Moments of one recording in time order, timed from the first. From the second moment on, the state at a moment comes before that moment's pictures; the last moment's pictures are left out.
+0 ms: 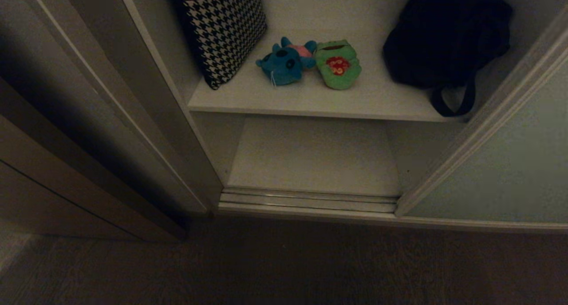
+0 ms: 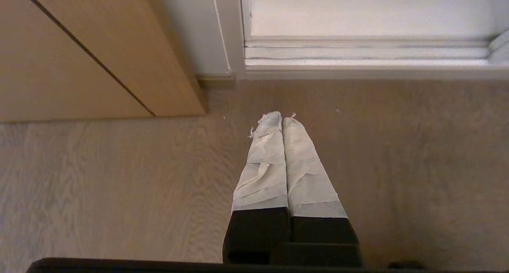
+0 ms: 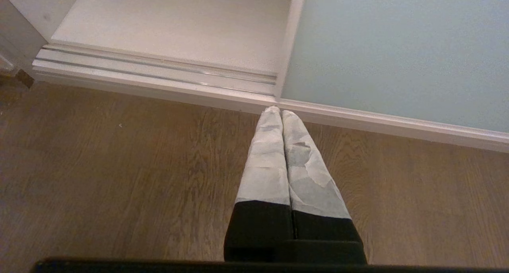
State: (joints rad) left arm -0.02 0.17 -0.23 0.16 -0.08 0.05; right arm 0.00 0.00 0.00 0.02 0.01 -0.03
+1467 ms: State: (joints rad) left arm -0.02 0.43 -0.62 0.04 -0.19 -0.01; right arm 0.00 0.00 0.00 0.02 0.01 -0.03
